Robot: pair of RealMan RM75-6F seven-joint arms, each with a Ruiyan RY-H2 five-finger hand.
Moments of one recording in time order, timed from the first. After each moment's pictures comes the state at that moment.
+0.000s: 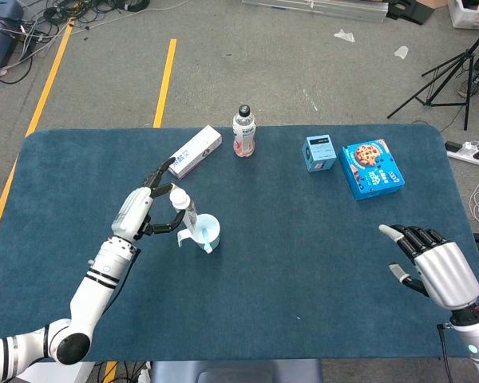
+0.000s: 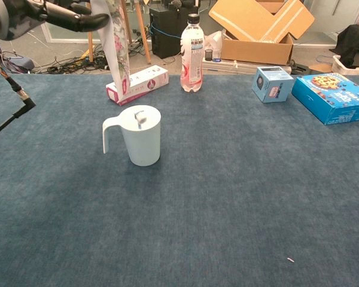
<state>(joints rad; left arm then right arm) -0.67 -1.35 -0.39 -1.85 1.07 1.07 -0.09 0.18 -1.03 0.04 -1.58 -1.78 1.59 -0.04</state>
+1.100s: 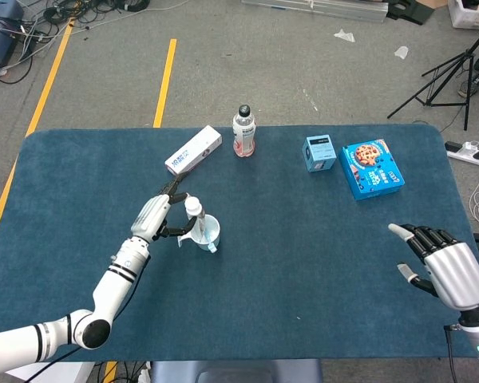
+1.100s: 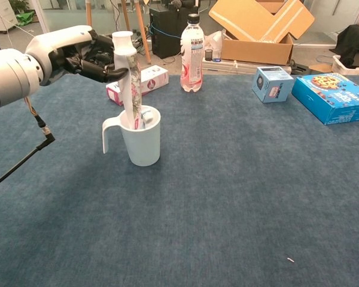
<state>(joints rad) -0.74 -1.50 -0.33 -1.61 1.05 0.98 -0.14 0.17 -1.03 0.04 -1.54 -1.76 1.61 0.00</state>
